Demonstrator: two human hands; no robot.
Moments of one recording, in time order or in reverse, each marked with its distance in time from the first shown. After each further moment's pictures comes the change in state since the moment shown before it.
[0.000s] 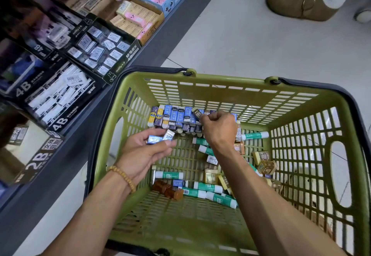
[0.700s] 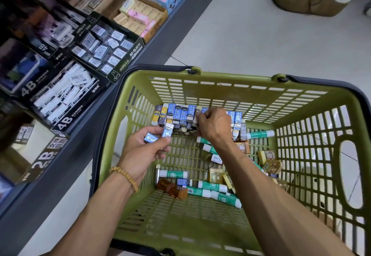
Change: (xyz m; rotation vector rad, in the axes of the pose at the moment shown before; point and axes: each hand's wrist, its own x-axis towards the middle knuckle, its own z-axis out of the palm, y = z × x) left_hand 0.004 -0.002 -0.006 0.199 0.099 0.066; right_hand 0.013 -0.001 0.020 -0.144 -0.230 -0.054
